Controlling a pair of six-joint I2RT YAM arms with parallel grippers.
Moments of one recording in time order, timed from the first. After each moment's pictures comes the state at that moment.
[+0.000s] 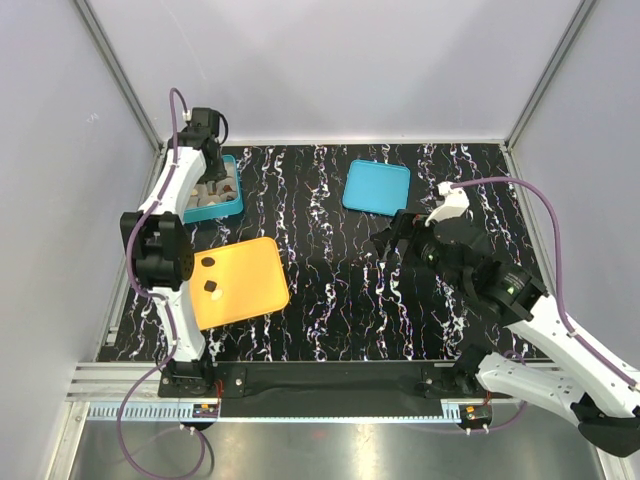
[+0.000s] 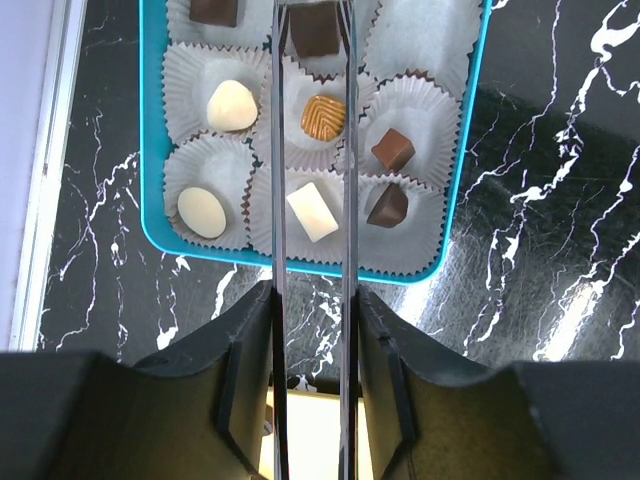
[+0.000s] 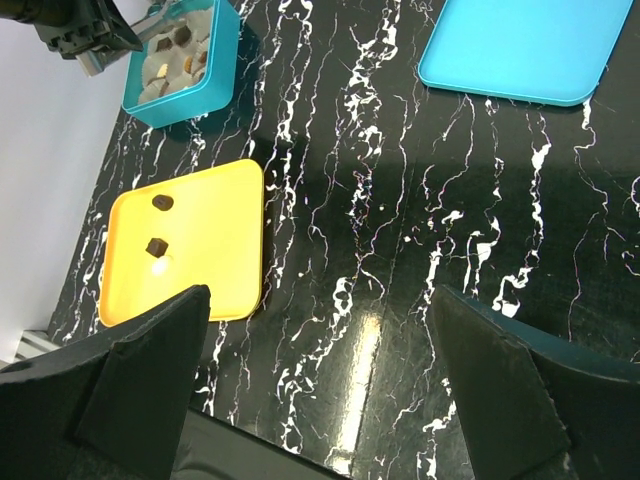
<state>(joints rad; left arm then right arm) -0.05 2.01 1.87 -0.84 -0.31 -0.26 0.82 0.86 1.06 -0.59 0.33 0.64</state>
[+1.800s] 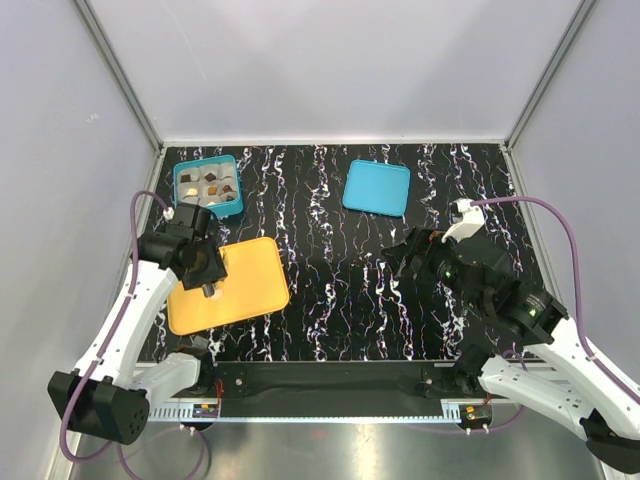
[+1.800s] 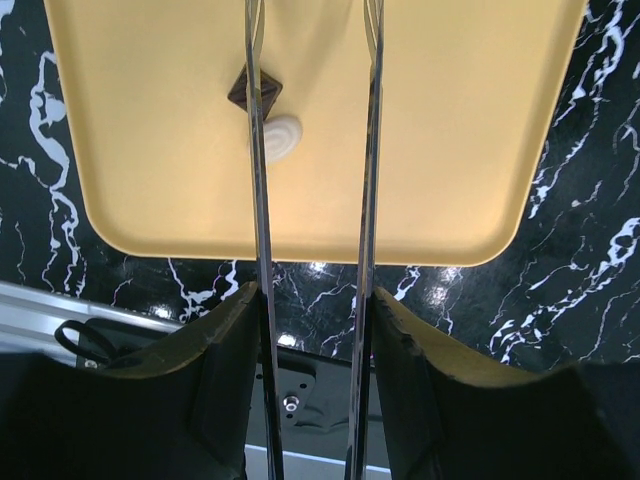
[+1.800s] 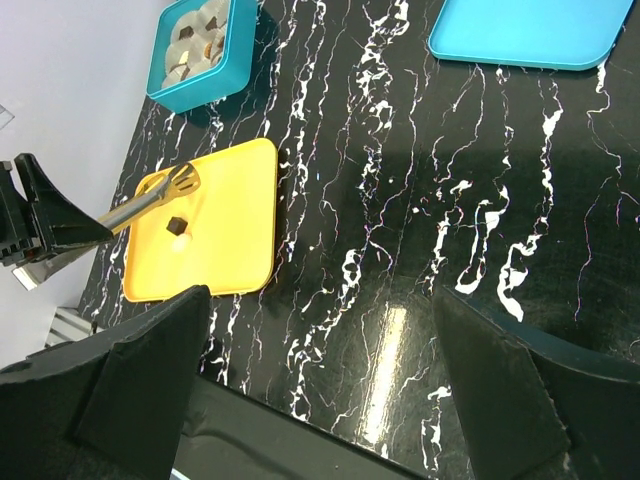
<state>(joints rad) -0.21 1.04 1.04 -1.16 -0.16 -0.55 0.82 0.71 0.97 -0.63 0.29 0.68</state>
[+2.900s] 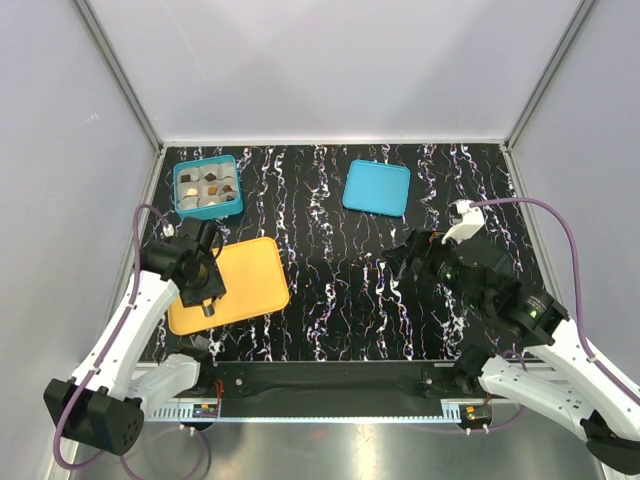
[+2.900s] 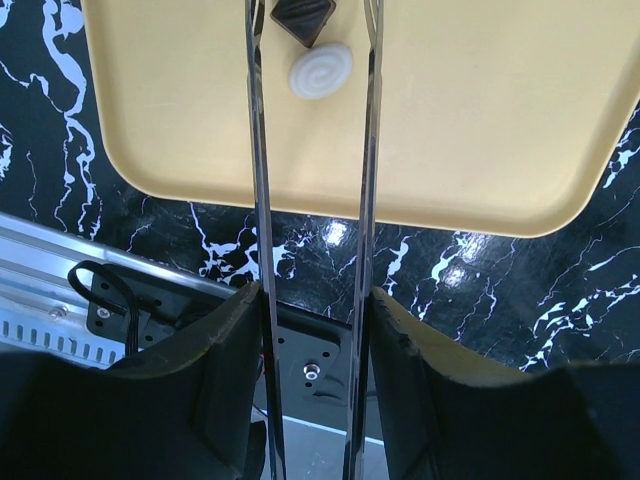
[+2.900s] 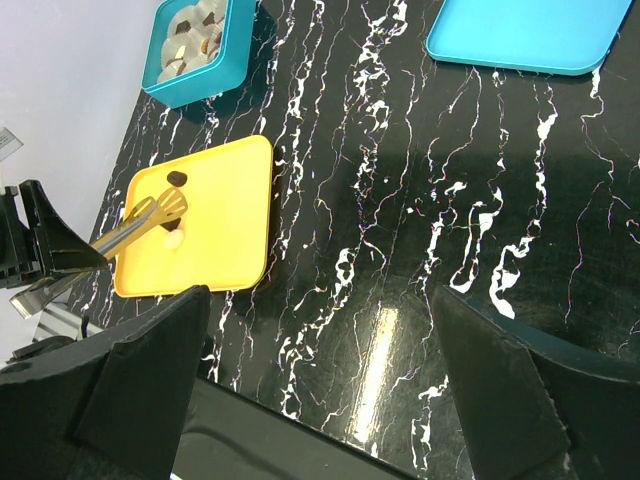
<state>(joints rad) -0.27 0.99 0.96 -1.26 -0.21 -0.64 0.82 0.70 0.97 -0.63 0.28 0.65</state>
